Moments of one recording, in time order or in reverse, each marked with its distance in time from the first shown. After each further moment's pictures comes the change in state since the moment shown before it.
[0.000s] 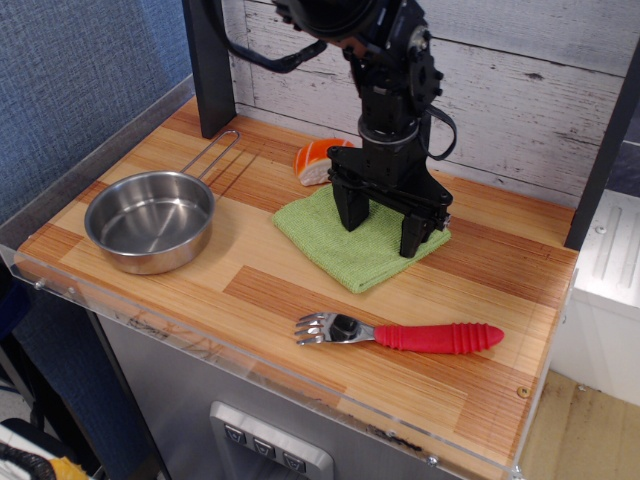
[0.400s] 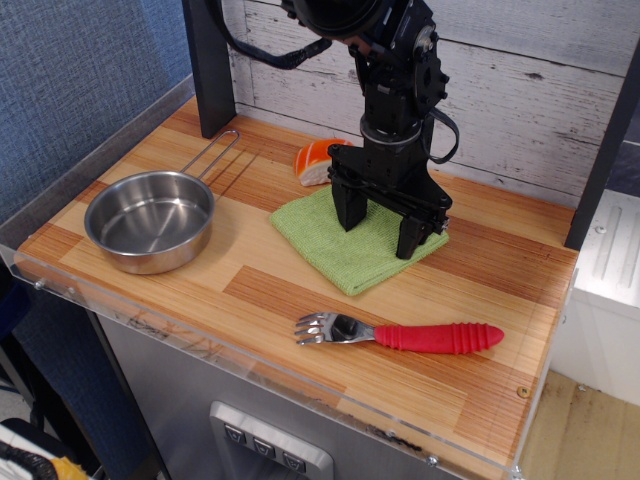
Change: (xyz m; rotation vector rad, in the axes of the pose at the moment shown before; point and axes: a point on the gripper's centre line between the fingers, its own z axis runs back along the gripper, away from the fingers) arm 0.000 0.001 0.004 0.038 0.018 -0.036
